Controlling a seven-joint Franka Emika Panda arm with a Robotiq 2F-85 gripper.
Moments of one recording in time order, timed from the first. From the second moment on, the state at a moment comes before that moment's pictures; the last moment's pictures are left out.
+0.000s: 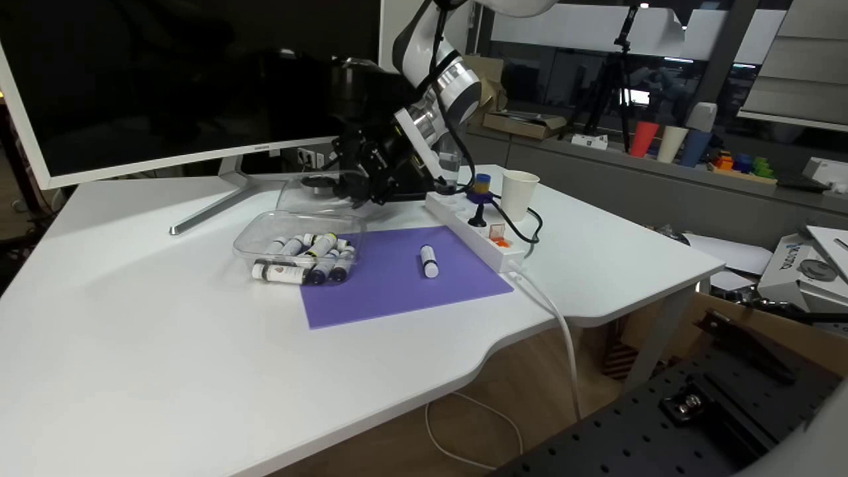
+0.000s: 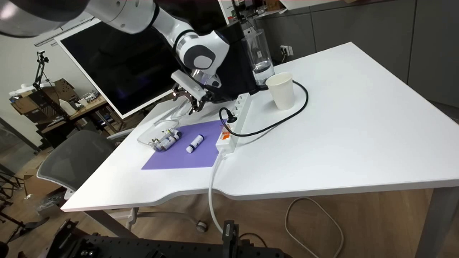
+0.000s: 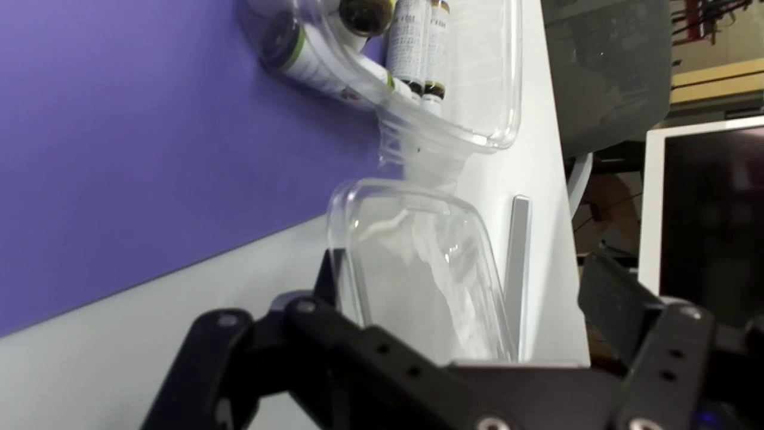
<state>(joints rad) -0.28 1.04 0.16 -1.30 0.83 1.88 -0.44</state>
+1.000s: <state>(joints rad) -0.25 0.94 0.16 -1.33 0.77 1.75 -0.74</state>
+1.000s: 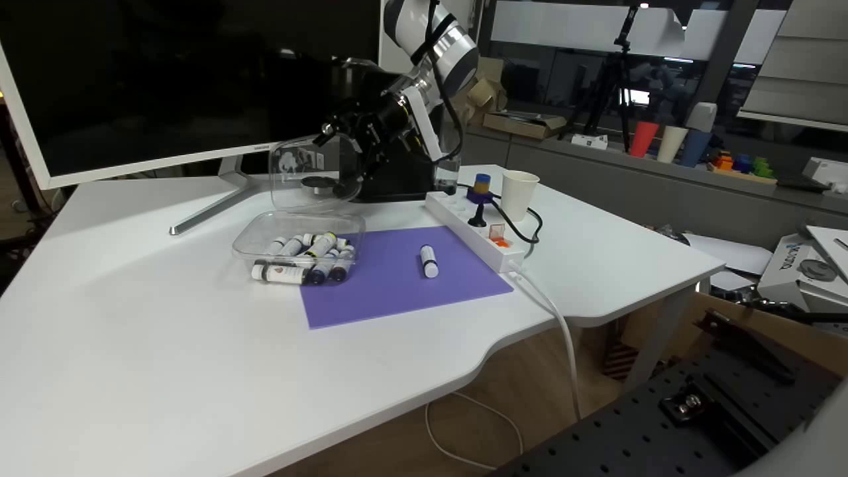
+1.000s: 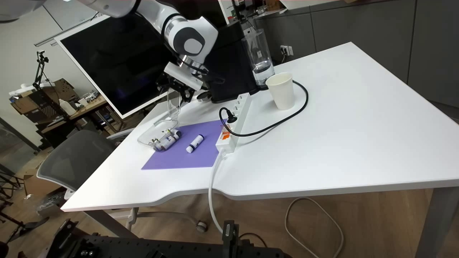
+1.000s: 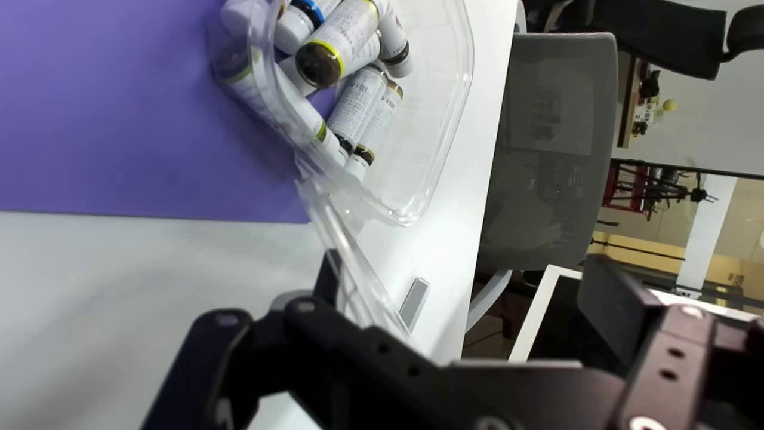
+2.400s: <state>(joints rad) -0.12 0.57 0.15 -1.71 0.45 1.90 -0.99</state>
